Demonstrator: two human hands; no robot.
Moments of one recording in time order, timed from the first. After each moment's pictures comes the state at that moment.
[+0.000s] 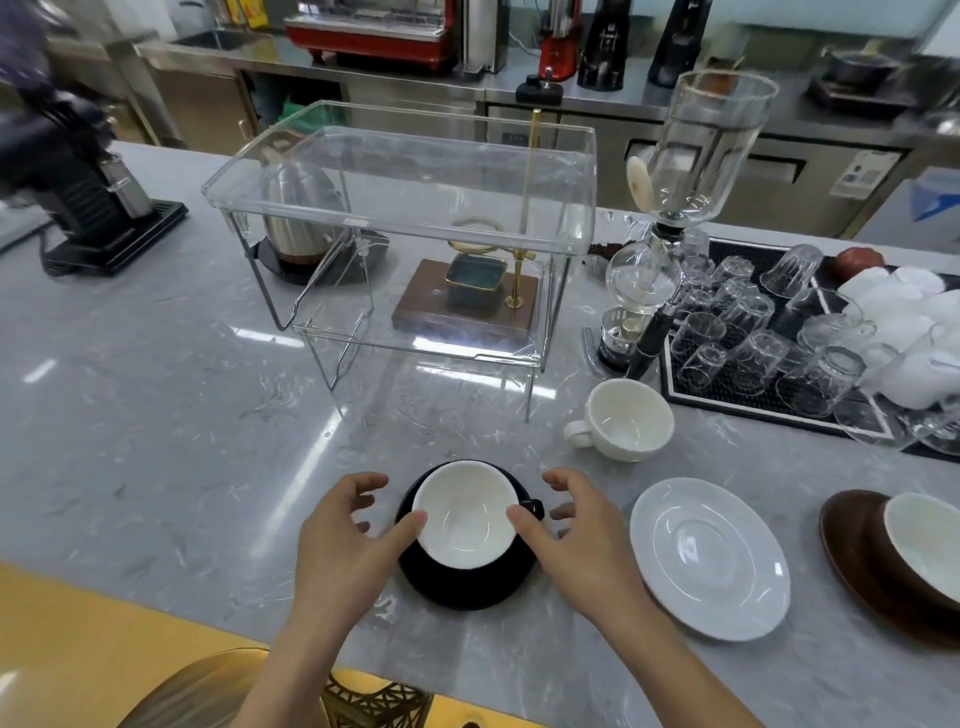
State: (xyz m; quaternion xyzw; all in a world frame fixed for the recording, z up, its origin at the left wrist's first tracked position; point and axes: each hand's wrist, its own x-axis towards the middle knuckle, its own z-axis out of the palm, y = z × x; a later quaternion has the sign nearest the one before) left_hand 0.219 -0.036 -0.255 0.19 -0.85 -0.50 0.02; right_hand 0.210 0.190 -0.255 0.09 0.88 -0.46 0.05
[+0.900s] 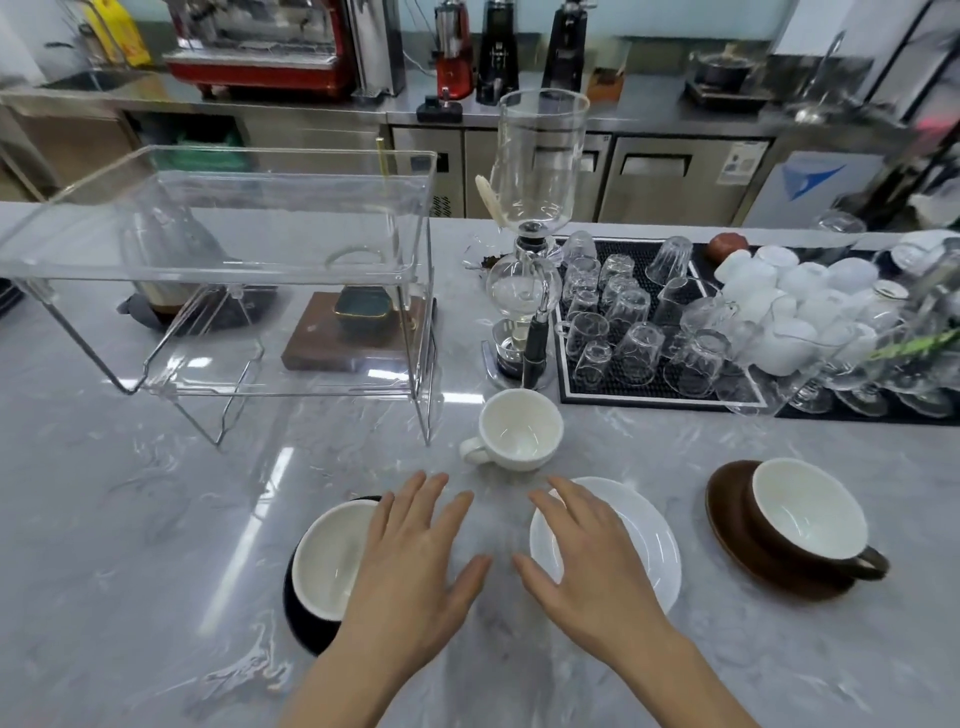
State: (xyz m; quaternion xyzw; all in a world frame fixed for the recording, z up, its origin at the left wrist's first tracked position) left_hand 0.202 0.088 -0.257 -0.19 -0.97 -0.16 0.00; right_hand 0.233 0.288 -0.253 0.00 0.97 -0.24 0.01
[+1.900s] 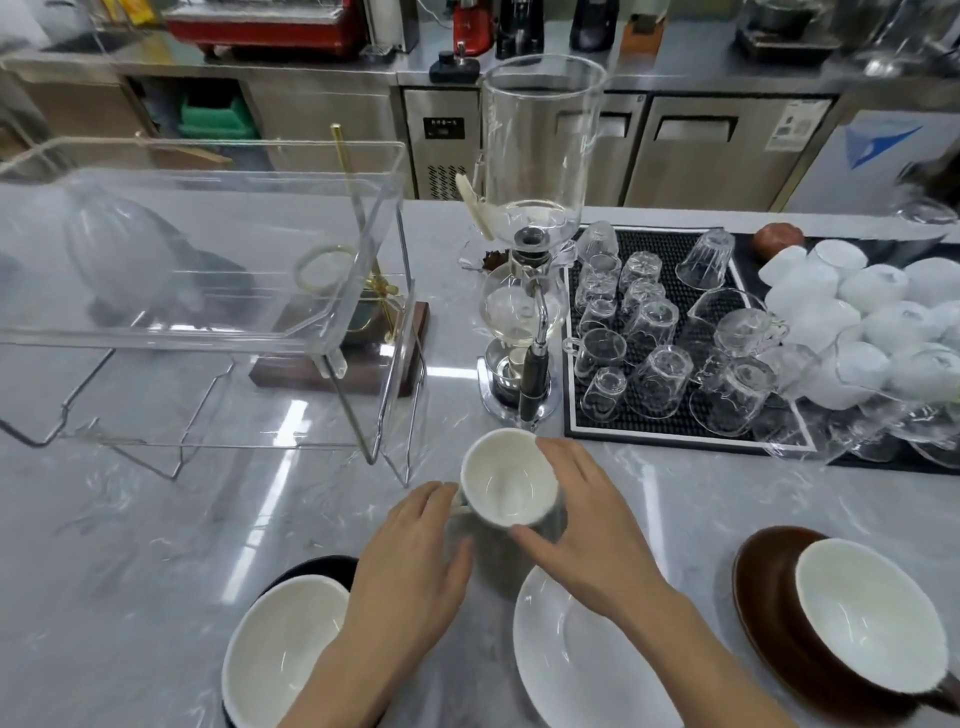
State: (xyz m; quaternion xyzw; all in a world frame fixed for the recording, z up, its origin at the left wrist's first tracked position) left_hand 0.127 0.136 -0.260 -0.12 -0.96 -0.26 -0.04; right_hand 0.122 0.335 -0.256 -0.03 0.94 -0.34 0.00
